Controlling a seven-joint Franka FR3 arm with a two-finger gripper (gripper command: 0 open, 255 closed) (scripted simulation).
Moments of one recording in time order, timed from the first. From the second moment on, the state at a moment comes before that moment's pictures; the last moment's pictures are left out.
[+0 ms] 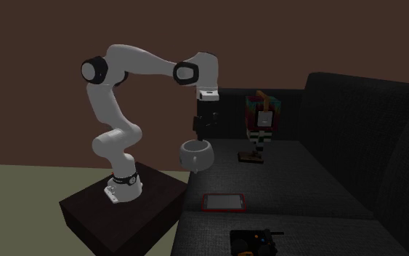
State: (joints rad) arm 0.08 -0.36 0.25 -2.13 -0.03 1.80 0.38
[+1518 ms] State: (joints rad) arm 0.22 0.35 0.40 -1.54 -0.24 1.89 0.65
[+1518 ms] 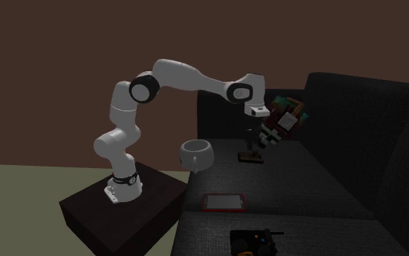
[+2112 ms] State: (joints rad) arm 0.22 0.37 0.40 -1.58 -0.24 1.95 0.66
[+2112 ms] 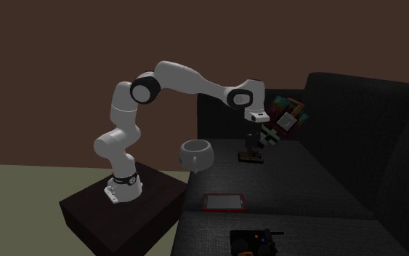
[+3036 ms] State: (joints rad) arm 0.22 0.36 0.40 -1.57 -0.24 1.93 0.66
